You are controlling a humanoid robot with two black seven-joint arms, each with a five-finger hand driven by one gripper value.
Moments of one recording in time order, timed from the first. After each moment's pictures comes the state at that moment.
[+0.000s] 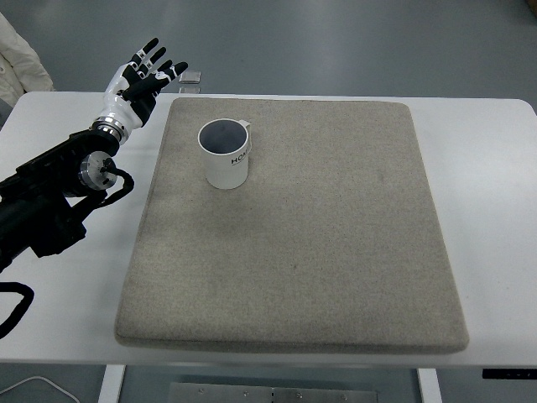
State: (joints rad) left arm -0.92 0.24 -0.56 -0.56 -0.09 -0.06 -0.33; right arm -0.02 0.00 -0.05 0.23 0.00 0.00 -0.11
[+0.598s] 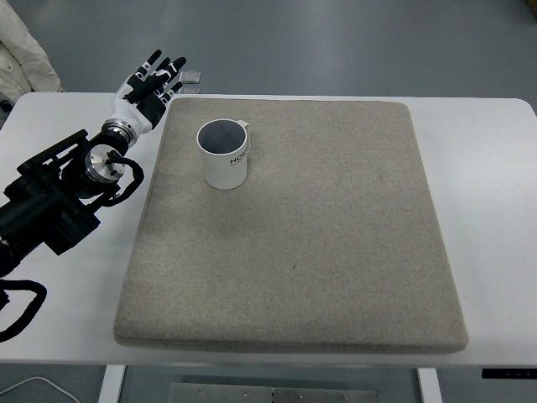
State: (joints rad) left arm -0.92 0.20 -0.62 -0.54 -0.27 -0.07 -0.25; right arm -0.02 0.00 -0.04 0.23 0.00 0.00 -0.11
